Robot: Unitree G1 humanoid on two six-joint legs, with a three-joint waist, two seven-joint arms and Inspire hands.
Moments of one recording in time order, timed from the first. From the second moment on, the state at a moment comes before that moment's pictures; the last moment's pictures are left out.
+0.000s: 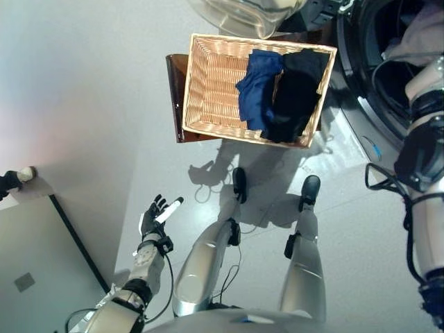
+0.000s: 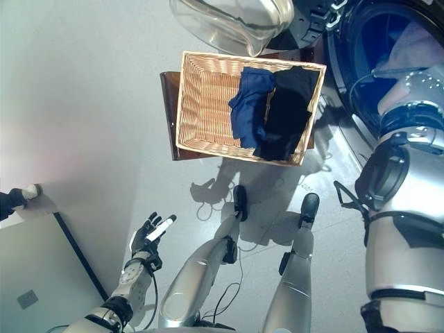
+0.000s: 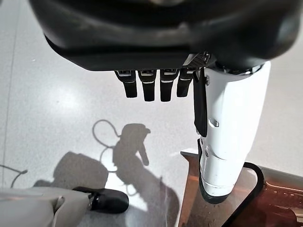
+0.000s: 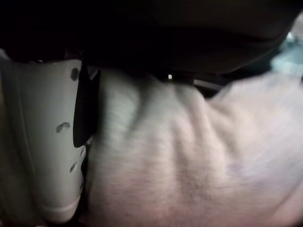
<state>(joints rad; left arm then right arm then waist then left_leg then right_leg) -0.22 0.17 -0.29 1.06 -0.75 -0.38 0.16 -1.54 -0.71 -0.27 1.44 1.57 -0.65 -0.63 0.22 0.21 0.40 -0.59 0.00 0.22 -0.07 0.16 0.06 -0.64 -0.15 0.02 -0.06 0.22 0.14</state>
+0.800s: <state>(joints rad) -0.22 0.17 -0.28 1.01 -0.71 -0.38 0.18 -1.54 -0.73 -0.17 1.50 1.16 -0.46 -0.85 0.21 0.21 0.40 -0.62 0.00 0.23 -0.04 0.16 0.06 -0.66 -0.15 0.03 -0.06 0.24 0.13</state>
